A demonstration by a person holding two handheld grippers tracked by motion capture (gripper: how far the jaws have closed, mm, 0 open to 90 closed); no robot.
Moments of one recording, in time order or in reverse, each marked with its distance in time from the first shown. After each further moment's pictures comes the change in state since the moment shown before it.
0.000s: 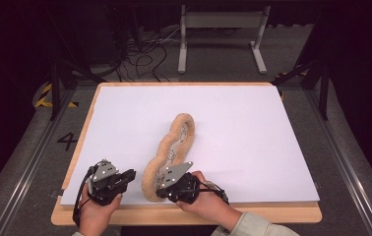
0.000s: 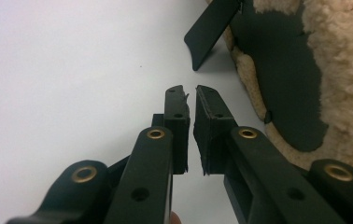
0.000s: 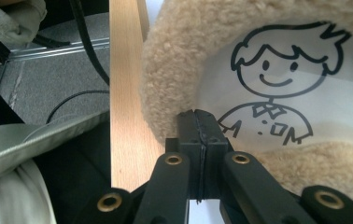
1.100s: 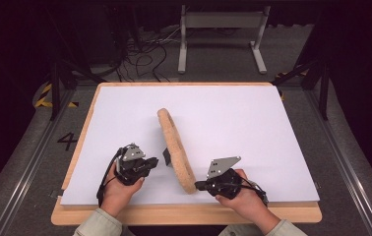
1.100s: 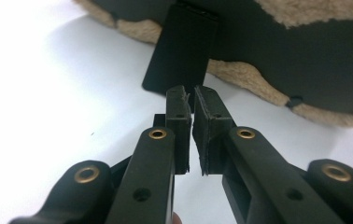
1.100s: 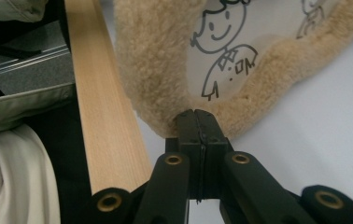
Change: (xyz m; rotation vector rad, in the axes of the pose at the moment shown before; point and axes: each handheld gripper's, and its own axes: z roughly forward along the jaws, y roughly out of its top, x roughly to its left) left arm -0.005 0.039 0.062 0.048 -0.104 0.110; right arm -0.023 -0.063 -0.076 0.002 -0.102 0.142
